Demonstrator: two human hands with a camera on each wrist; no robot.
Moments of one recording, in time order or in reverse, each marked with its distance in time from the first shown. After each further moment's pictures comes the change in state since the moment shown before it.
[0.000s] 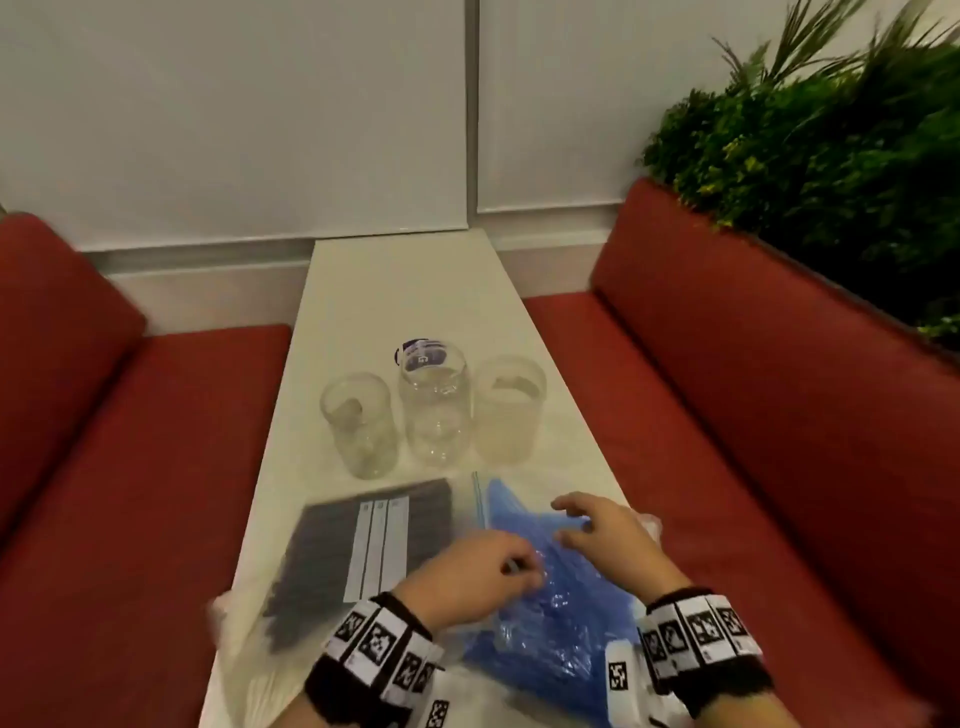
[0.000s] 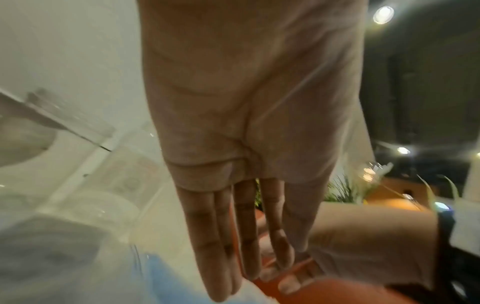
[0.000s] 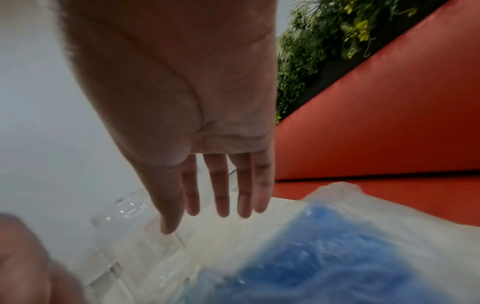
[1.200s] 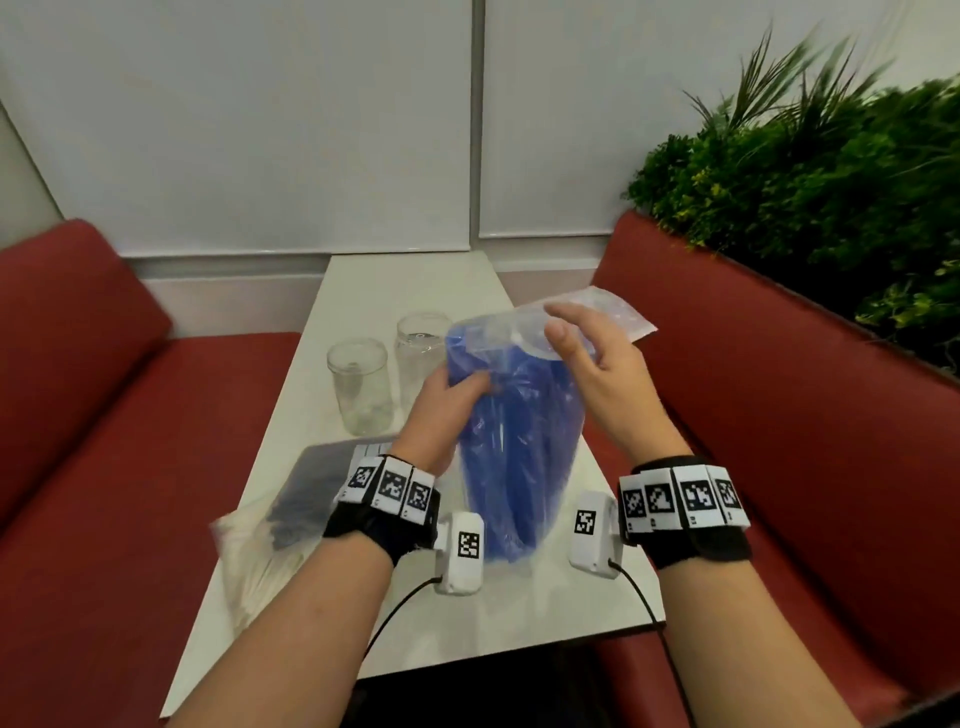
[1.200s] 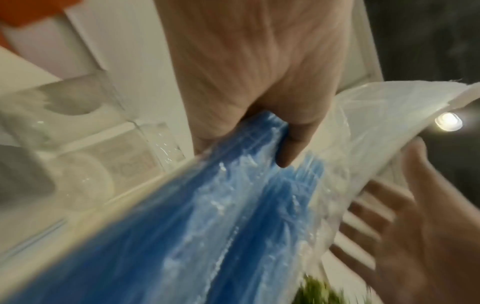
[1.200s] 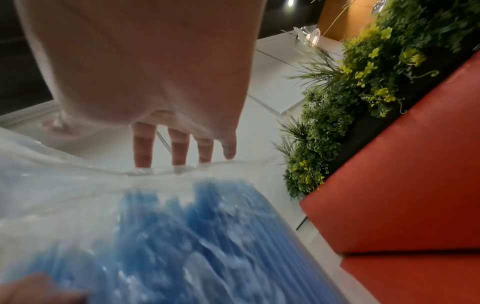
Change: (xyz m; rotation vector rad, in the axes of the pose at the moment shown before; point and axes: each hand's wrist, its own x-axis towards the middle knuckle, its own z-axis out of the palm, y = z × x) left_hand -0.015 0.056 -0.006 -0.880 0.617 0.274; right_hand -0.088 -0.078 -0.077 0.321 0.470 -0.657
